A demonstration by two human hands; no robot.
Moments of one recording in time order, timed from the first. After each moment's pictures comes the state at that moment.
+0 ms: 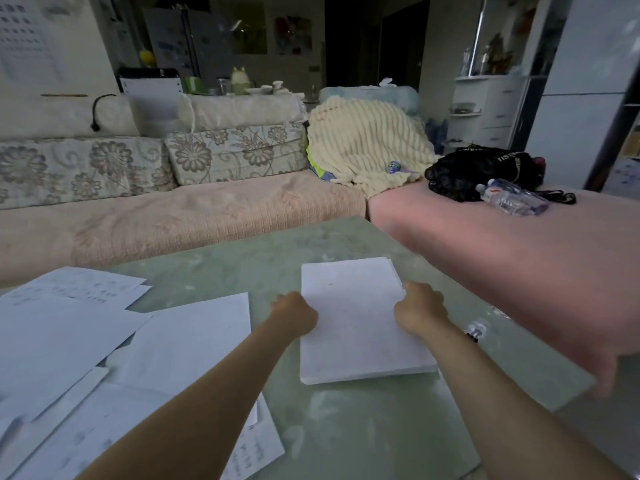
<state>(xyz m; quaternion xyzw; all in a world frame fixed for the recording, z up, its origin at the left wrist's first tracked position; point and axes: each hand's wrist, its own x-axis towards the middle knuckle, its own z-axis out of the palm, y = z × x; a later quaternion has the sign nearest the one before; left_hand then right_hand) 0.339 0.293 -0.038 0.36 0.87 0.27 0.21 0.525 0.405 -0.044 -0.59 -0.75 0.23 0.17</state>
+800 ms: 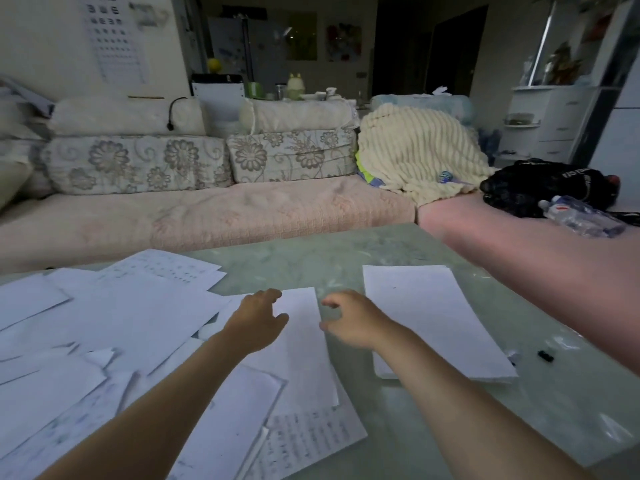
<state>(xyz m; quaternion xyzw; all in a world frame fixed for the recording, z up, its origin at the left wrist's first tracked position) 0.220 0.151 -0.038 0.44 0.87 0.21 0.06 0.390 0.271 -0.013 -0.30 -0.91 0.29 0.05</state>
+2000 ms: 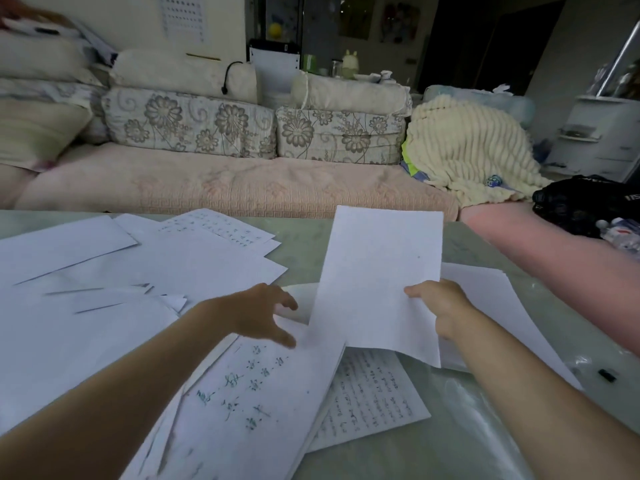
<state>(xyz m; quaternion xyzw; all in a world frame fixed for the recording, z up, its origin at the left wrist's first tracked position) 0.152 0.039 -0.036 0.52 0.82 0.09 0.20 0.376 0.268 -0.007 -0.52 -0.61 0.55 0.24</state>
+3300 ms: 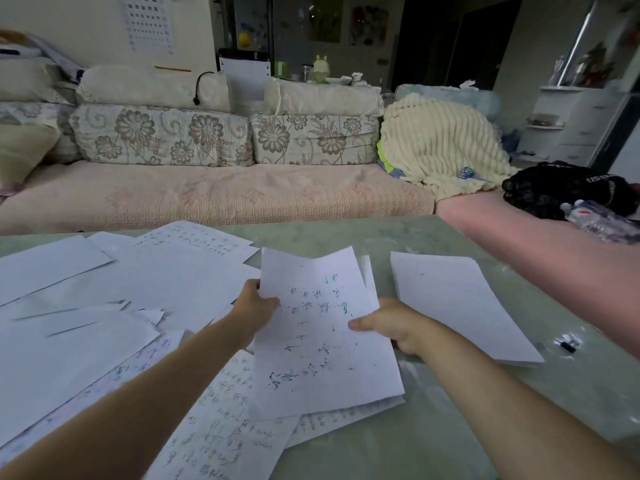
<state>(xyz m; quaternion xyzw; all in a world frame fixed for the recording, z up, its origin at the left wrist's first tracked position) 0.187 0.083 -0.052 0.20 0.79 0.52 0.24 0.383 0.242 -0.038 -0.41 -0.72 0.56 0.02</state>
